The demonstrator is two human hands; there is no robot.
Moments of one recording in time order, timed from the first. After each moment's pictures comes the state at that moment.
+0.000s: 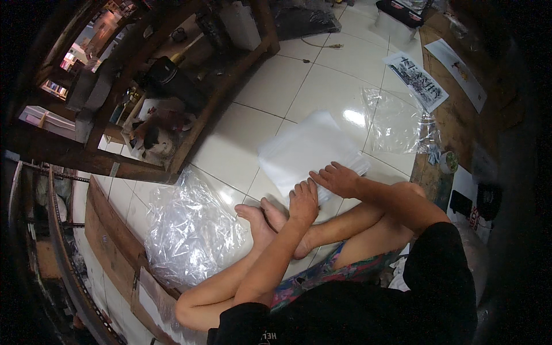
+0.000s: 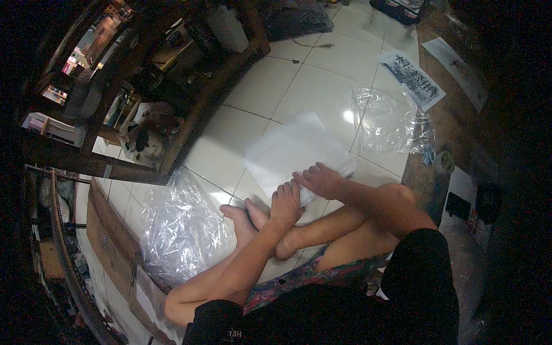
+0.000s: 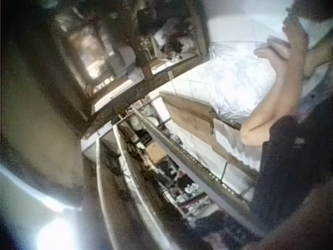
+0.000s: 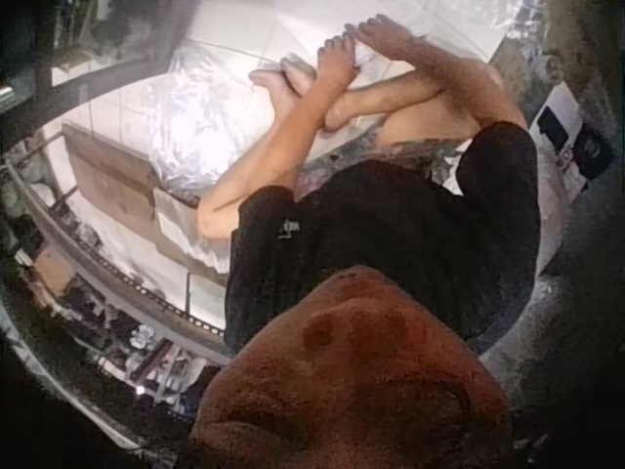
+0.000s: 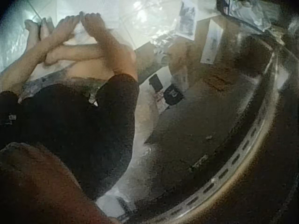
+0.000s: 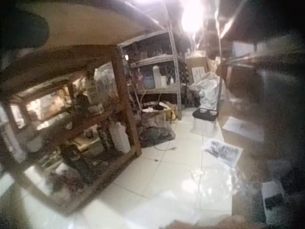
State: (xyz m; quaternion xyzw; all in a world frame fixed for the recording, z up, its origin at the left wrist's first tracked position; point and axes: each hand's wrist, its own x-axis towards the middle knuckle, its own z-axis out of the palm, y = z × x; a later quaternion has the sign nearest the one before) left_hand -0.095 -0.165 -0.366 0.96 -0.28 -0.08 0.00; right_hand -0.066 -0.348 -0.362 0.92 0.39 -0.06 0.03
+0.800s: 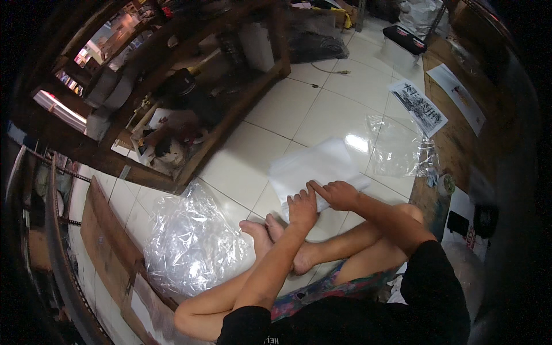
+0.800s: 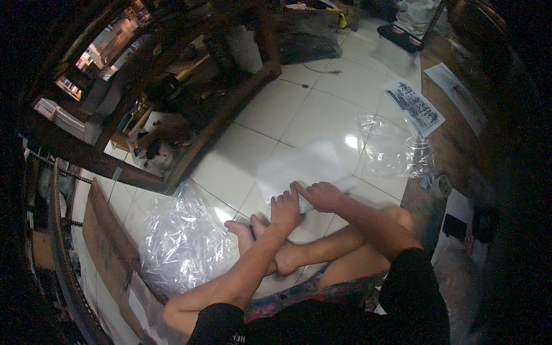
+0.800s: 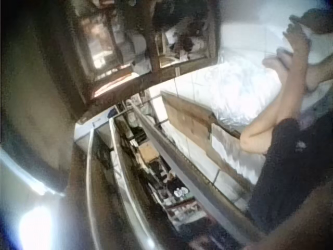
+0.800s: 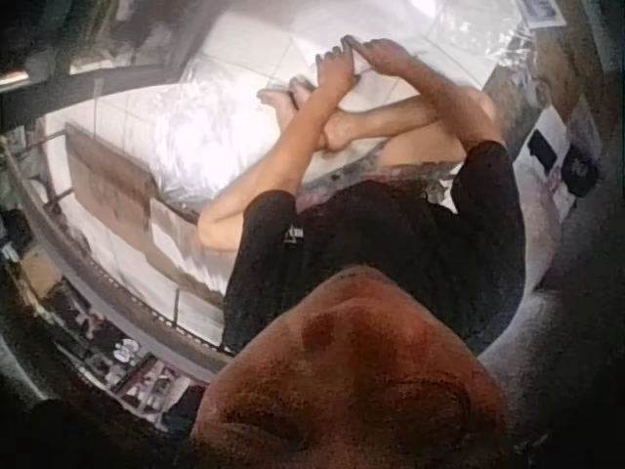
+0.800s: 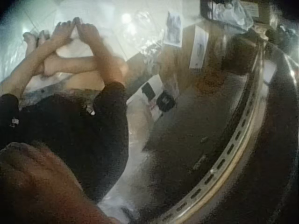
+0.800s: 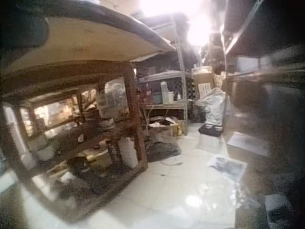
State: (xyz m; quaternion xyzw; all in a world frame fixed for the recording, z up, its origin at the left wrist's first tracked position) left_hand -0.063 -0.160 -0.359 0.97 -0.23 -0.03 0.02; right_hand -0.045 -0.328 -0.336 0.94 0.30 -0.14 -0.04
